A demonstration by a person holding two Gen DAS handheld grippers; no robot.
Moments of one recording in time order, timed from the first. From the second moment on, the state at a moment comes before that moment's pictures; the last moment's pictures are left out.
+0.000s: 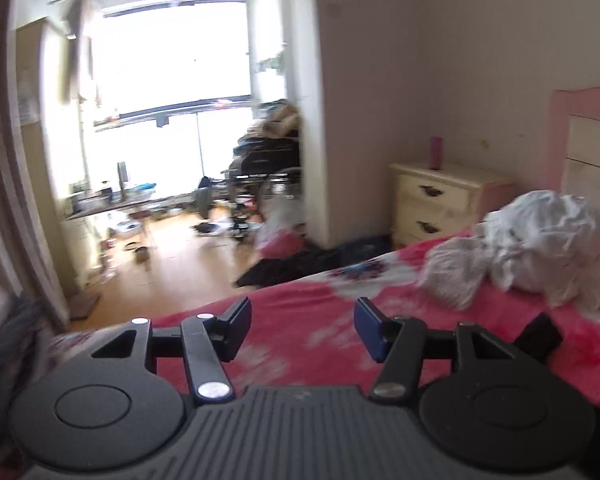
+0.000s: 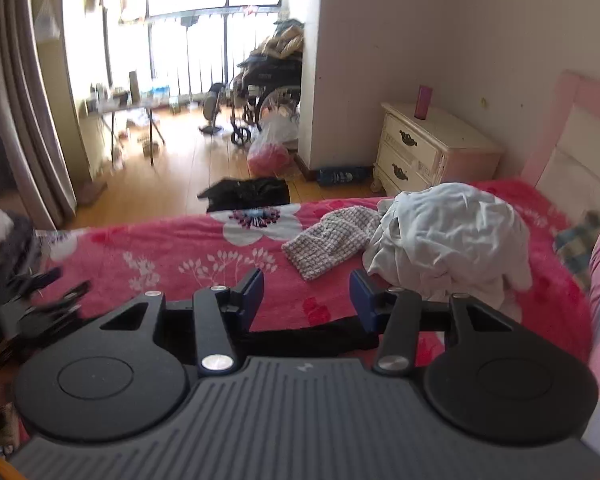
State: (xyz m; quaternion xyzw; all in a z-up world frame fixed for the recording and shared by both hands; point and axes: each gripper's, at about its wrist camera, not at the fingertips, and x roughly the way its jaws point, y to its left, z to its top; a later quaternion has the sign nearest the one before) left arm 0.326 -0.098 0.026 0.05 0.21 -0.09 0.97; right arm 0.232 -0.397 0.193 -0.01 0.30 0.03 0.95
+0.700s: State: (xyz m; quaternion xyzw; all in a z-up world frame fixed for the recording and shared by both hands) left arm 0.374 -0.129 -0.065 0.16 0.31 0.00 0.94; right arm 0.331 -0.525 0.035 0.15 0.33 0.13 0.92
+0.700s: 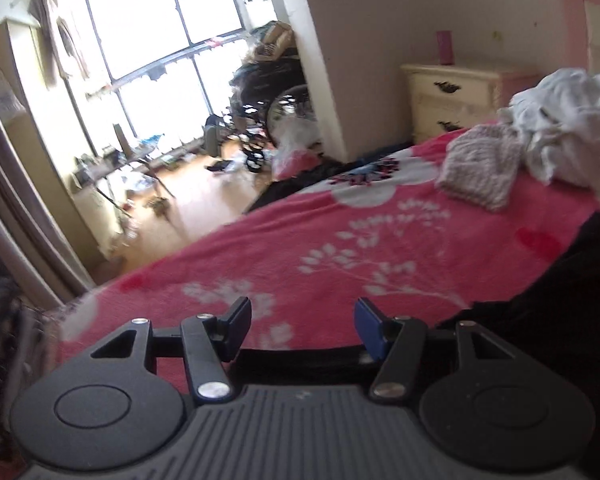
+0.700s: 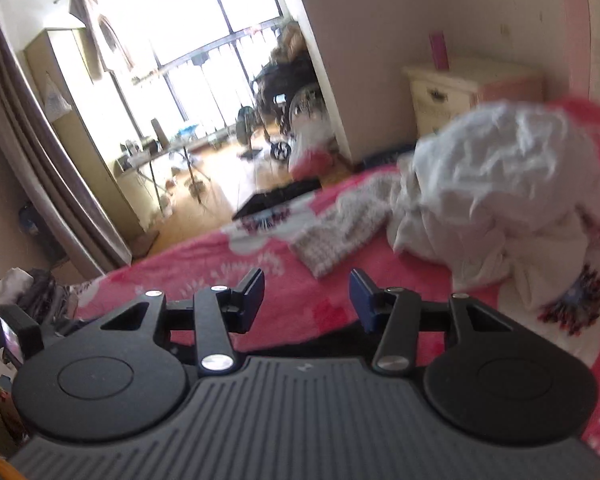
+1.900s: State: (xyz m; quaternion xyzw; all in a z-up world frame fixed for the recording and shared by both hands) left arm 0.330 -0.125 -0.145 0.06 0.34 0.05 0.94; right arm 0.540 -0.271 -0.141 0.06 0.54 0.40 0.74
